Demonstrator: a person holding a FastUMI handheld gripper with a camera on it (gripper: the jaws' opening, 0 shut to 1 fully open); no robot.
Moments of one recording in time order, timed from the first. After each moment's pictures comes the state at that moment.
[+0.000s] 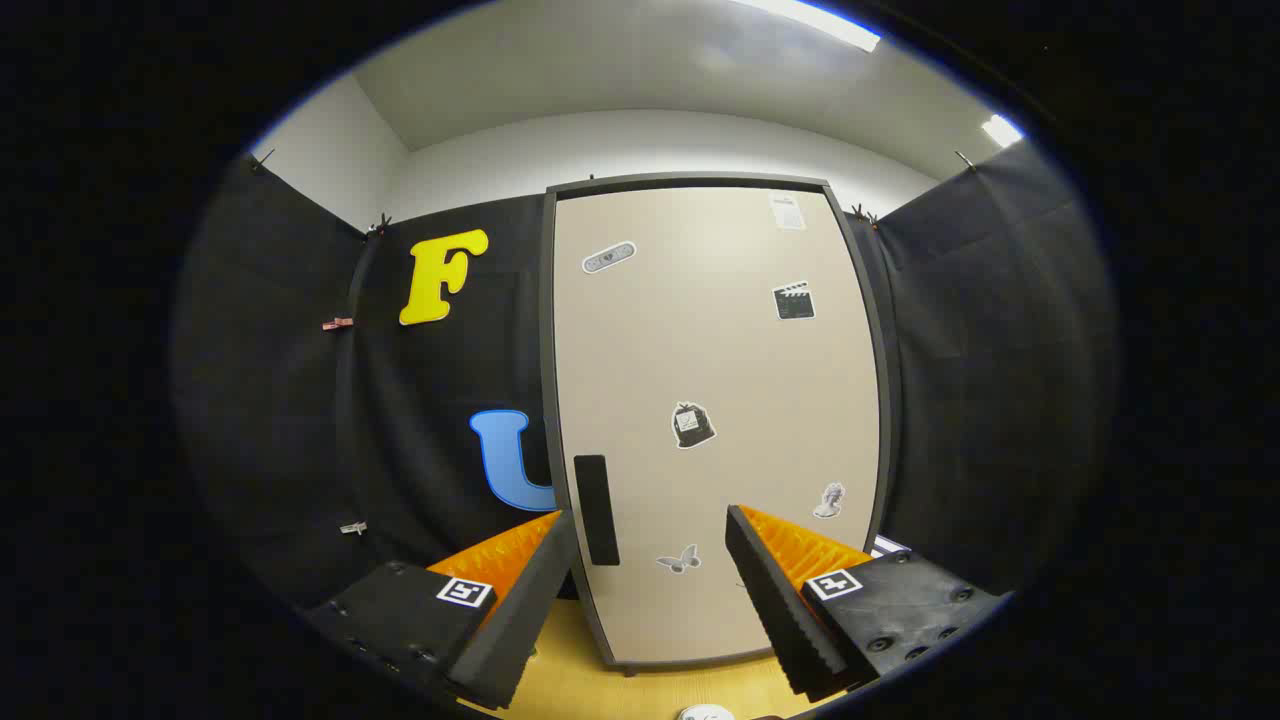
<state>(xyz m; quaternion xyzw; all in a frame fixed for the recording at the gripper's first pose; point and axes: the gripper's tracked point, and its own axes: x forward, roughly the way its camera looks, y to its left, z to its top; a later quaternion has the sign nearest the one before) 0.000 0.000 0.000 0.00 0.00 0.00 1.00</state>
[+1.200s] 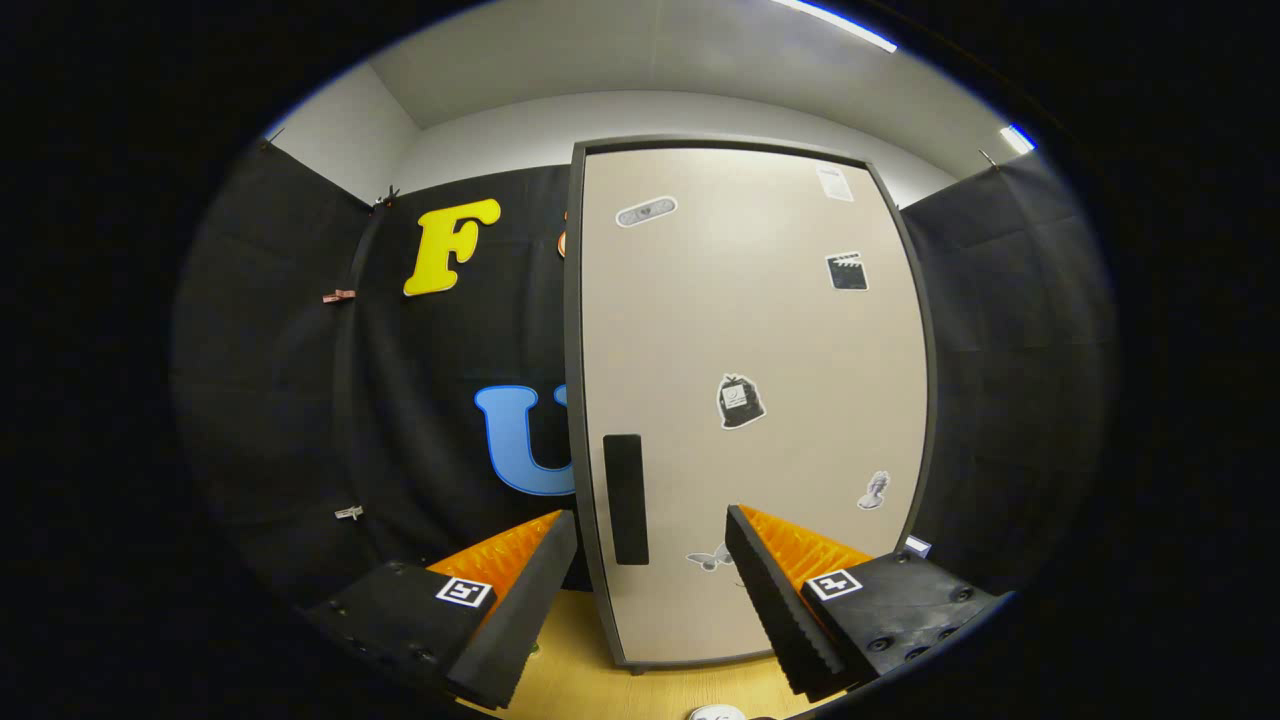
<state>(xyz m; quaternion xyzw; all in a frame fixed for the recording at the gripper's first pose) 0.053 0.038 -0.038 -0.01 0.04 0.01 1.00</state>
